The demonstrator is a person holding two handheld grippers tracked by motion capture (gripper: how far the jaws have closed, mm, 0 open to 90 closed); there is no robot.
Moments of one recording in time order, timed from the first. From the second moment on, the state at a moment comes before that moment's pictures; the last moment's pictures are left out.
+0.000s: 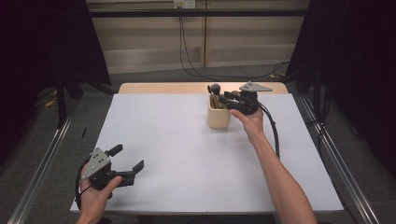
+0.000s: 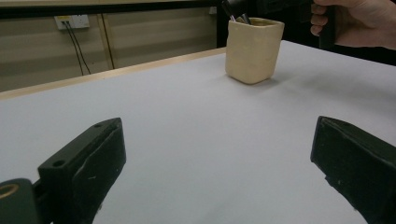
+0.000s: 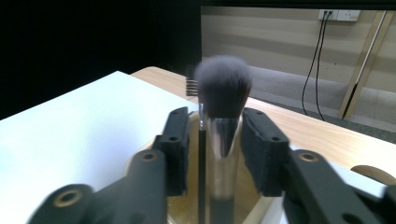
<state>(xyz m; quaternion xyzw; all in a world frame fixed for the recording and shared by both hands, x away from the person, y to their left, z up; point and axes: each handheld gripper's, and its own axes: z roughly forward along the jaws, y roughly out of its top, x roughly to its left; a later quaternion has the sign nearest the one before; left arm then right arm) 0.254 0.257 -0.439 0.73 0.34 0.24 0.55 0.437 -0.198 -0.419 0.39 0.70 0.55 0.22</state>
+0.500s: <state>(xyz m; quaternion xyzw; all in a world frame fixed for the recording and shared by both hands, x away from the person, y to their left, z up) 0.256 0.255 -0.439 0.72 0.34 0.24 0.55 0.426 -0.198 -0.406 0.39 0.71 0.55 0.22</state>
